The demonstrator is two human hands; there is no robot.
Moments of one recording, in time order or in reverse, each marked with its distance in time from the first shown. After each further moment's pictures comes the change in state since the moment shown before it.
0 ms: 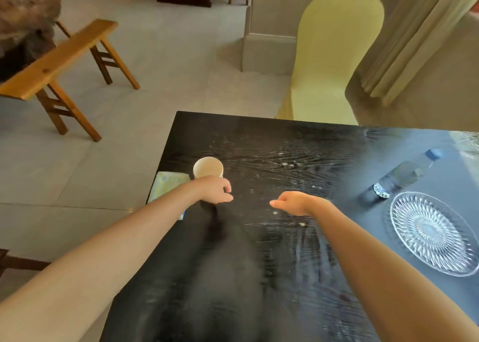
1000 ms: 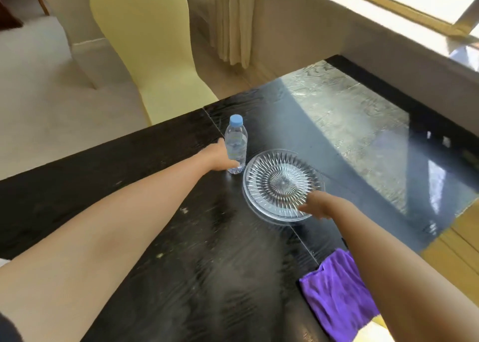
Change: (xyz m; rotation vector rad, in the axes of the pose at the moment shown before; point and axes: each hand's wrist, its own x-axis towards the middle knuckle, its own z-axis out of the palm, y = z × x) left_hand 0.176 0.435 0.046 0.203 0.083 0.306; right_hand -0.093 0.424 0.012 0.248 0.167 0.533
